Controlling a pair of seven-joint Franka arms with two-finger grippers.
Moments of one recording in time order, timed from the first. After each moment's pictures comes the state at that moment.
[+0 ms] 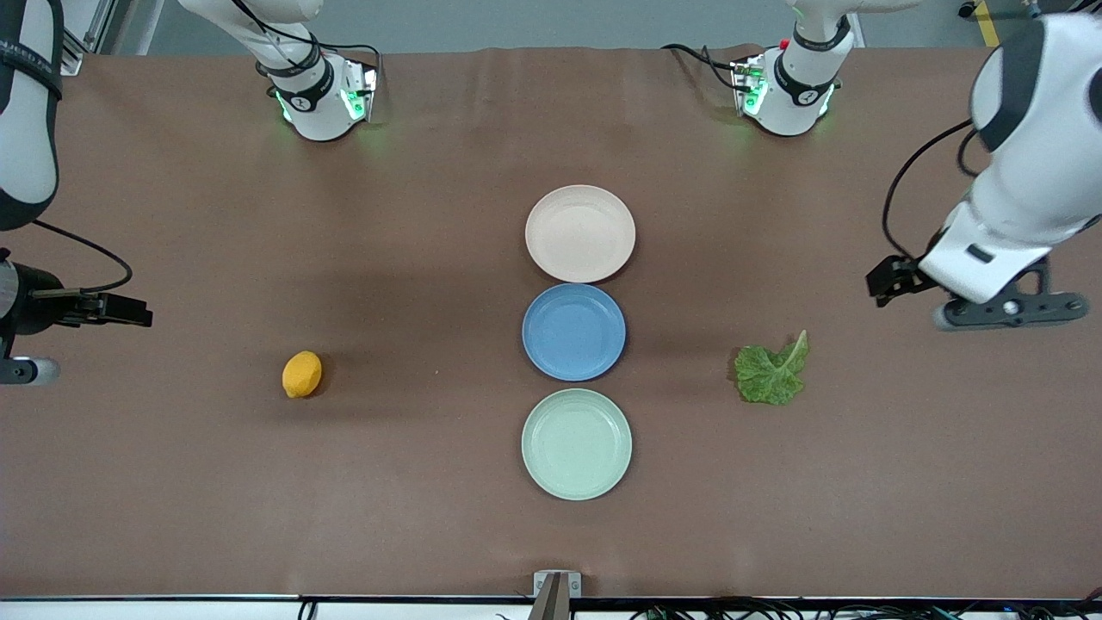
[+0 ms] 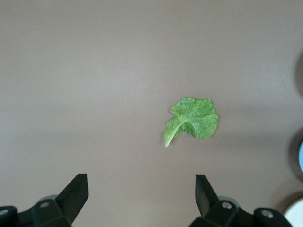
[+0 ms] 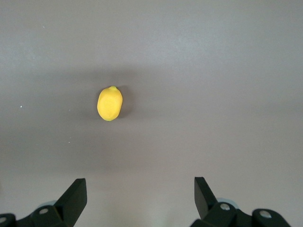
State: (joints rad) left arm -0.01 0.14 -0.18 -1.53 0.17 1.68 -0.21; right arm -0.08 0.34 0.02 -1.31 -0.05 1.51 -0.05
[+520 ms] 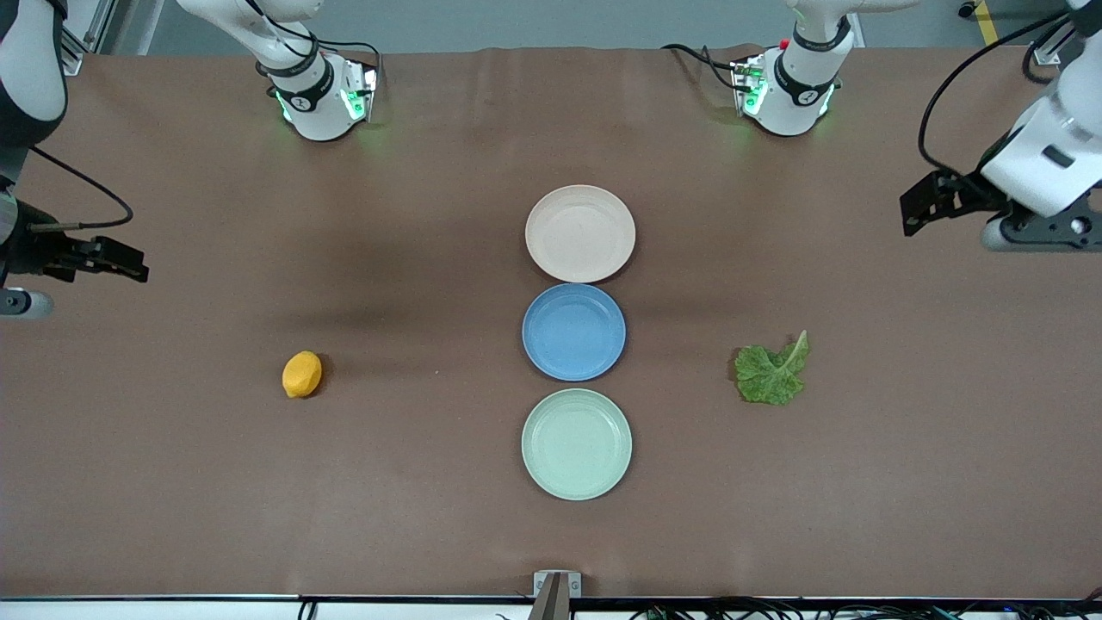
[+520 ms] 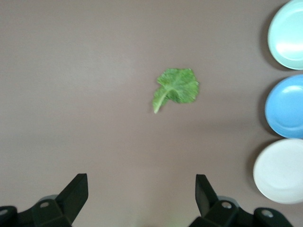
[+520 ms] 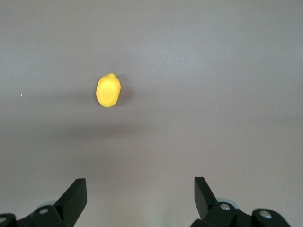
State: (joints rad) left arm 0.03 0.02 -0.17 -1.48 0.03 1.48 -0.08; right arm -0.05 0.08 -0.02 -1.60 -0.05 1.60 -0.06
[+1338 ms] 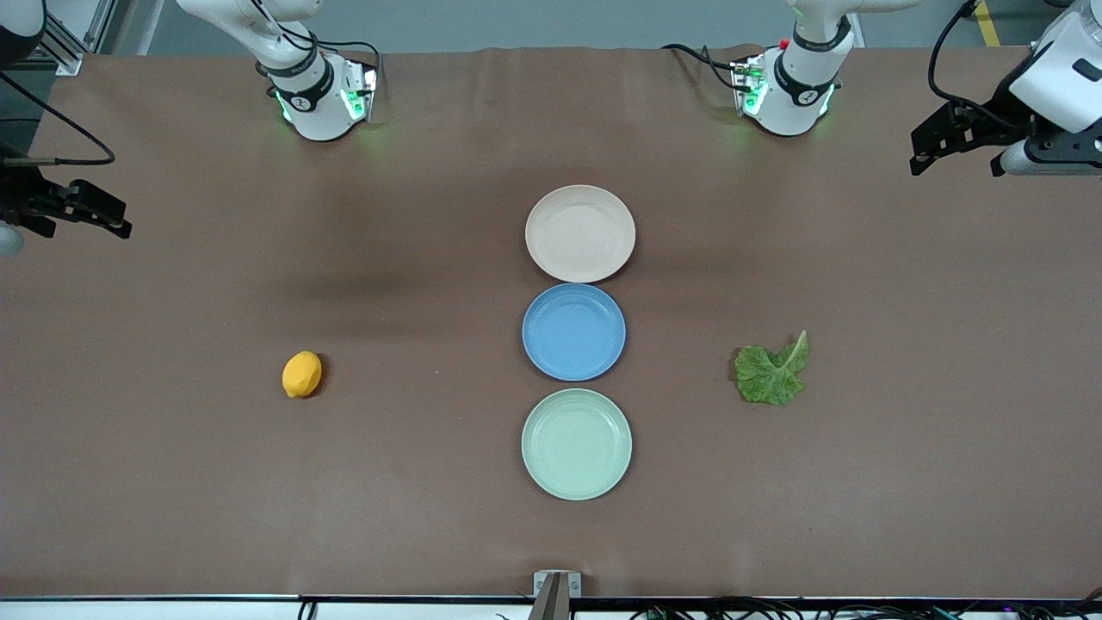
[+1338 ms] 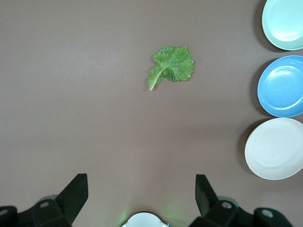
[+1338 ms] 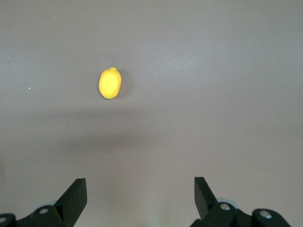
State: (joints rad) left arm 0.00 -0.15 -0.11 -1.65 -0.01 1.47 -0.07; right arm -0.03 -0.06 -0.04 -1.69 -0.05 1.60 -0.06
